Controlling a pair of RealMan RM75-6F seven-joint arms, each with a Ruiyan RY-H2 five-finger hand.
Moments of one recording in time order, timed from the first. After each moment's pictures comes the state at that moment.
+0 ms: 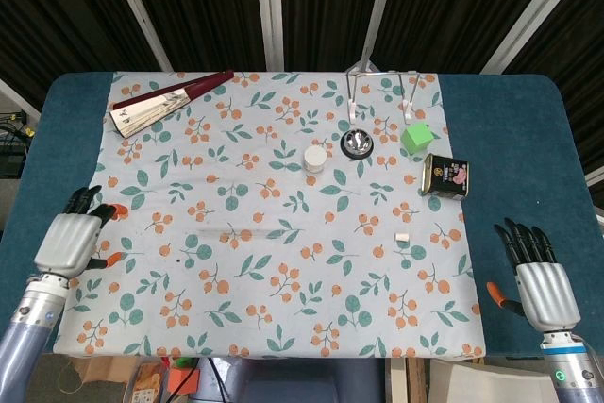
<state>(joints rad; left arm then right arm) -0.35 -1.12 -0.15 -1.85 1.23 1.16 0.42 0.10 -1.15 0.04 -1.61 -1.55 1.45 -0.05</state>
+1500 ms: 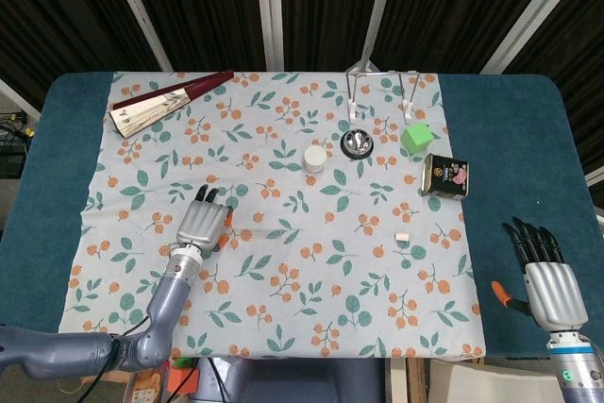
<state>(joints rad) -0.80 -1.67 -0.21 -1.61 0.66 1.15 0.92 0.10 -1.14 0.04 -1.61 -1.52 1.45 0.02</state>
